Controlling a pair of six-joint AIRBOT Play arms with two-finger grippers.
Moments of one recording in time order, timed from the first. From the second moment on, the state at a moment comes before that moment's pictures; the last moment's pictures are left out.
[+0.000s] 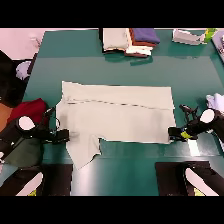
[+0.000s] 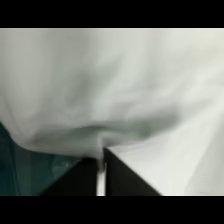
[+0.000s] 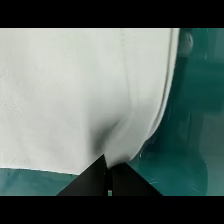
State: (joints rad) left arm -0.06 -0.86 0.41 1.13 -1.10 -1.59; right arm -0.11 -0.91 0.49 -1.36 1.25 1.59
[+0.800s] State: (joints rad) left arm -0.06 -0.54 0.60 1.27 -1.53 -1.55; right arm -0.15 -0.68 0.66 -1.54 1.55 1.59
